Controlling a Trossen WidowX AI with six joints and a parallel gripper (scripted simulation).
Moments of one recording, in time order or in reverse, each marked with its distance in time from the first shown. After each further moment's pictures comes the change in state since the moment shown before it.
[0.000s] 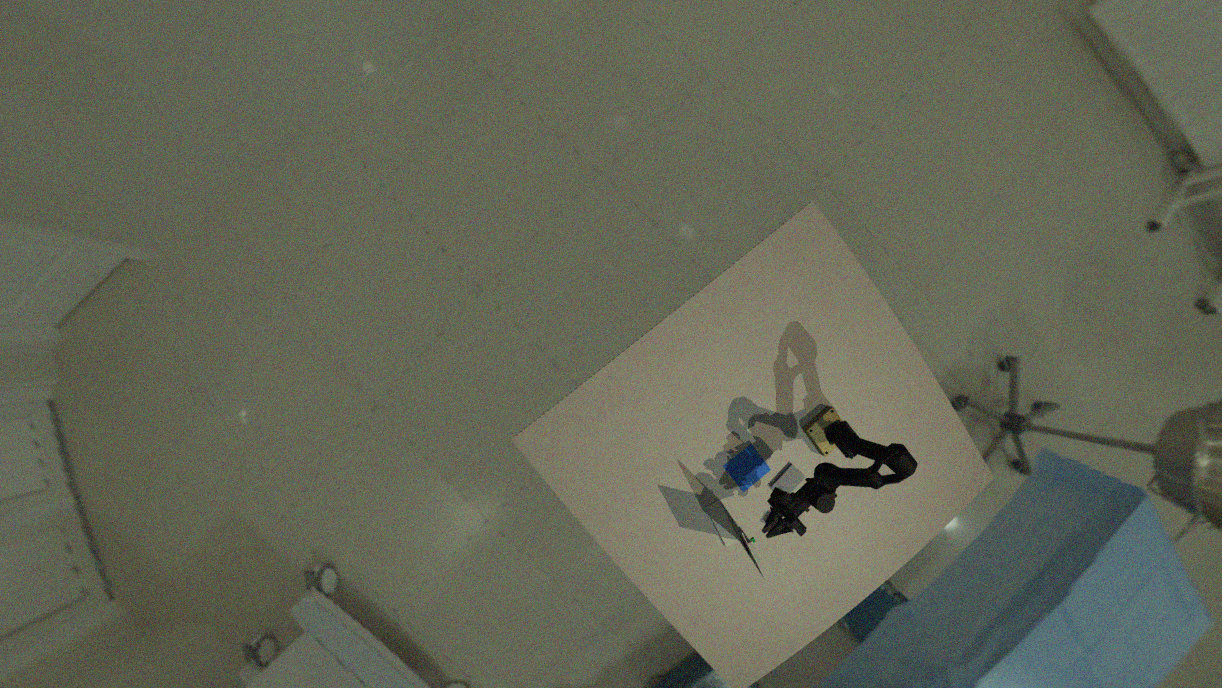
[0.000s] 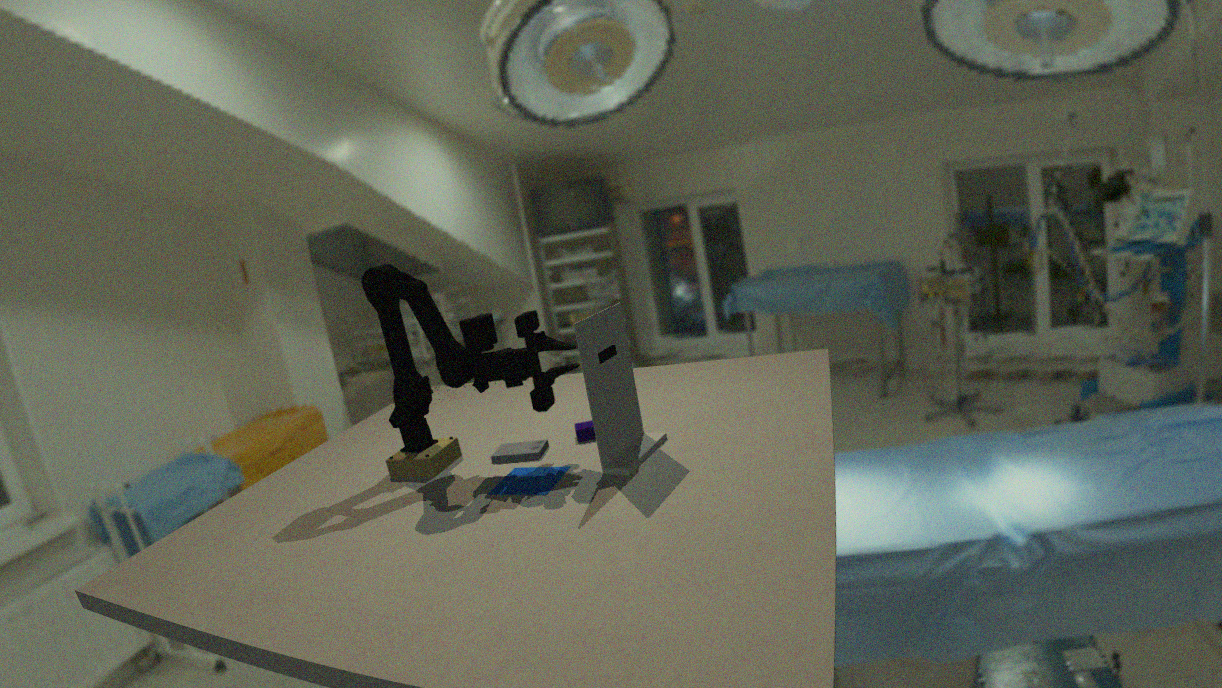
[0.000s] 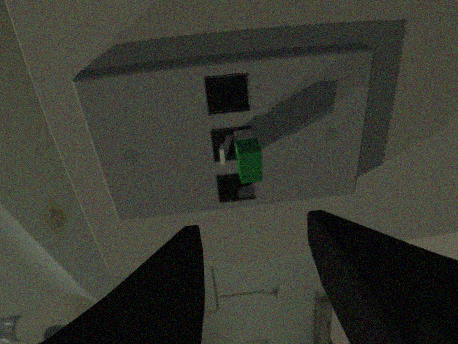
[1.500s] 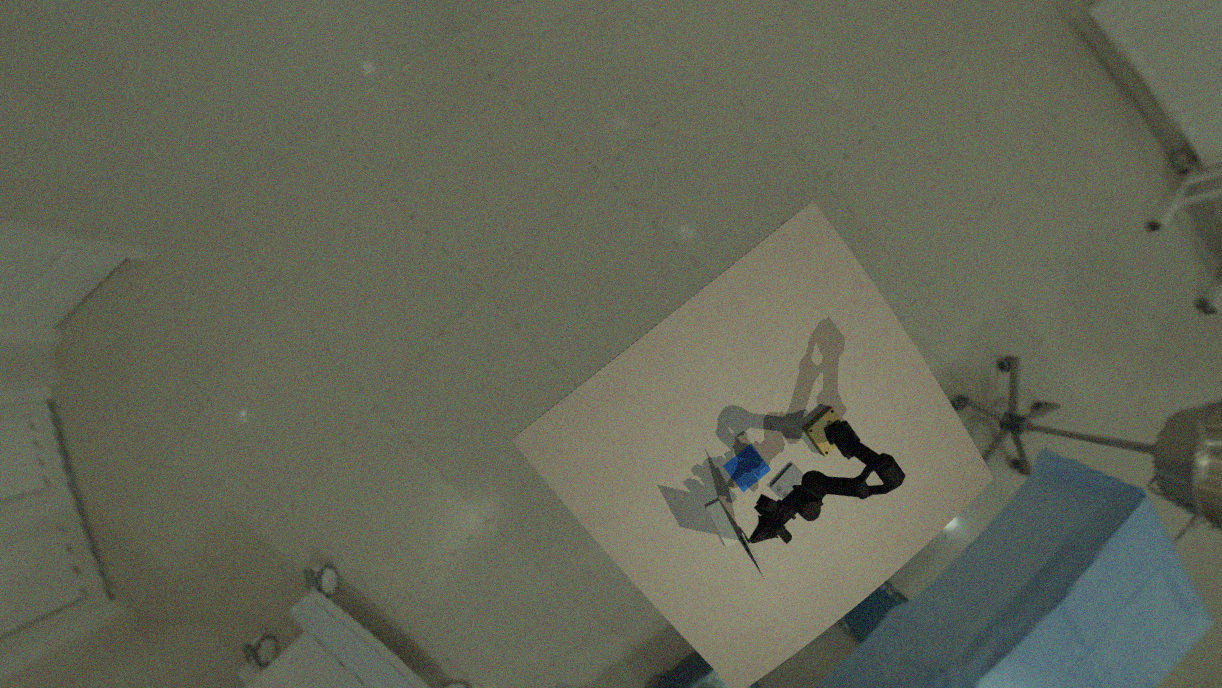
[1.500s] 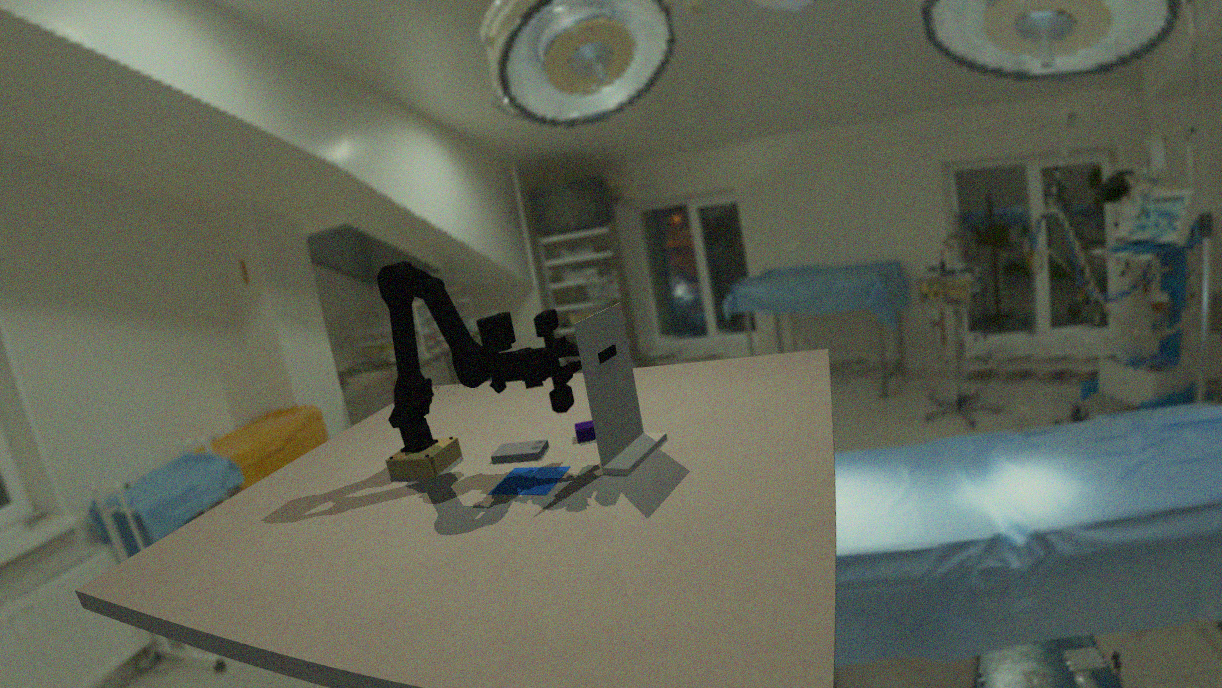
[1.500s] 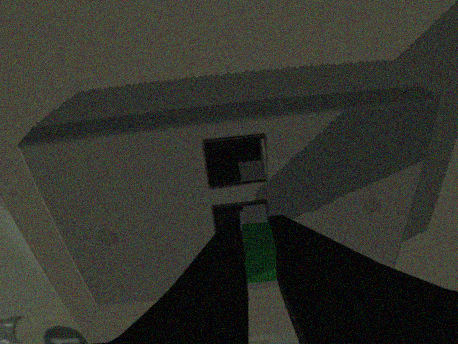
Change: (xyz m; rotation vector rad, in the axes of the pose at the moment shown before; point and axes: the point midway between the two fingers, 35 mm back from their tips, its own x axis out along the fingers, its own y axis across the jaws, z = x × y) arm 0.044 0.000 0.013 0.001 -0.002 0.003
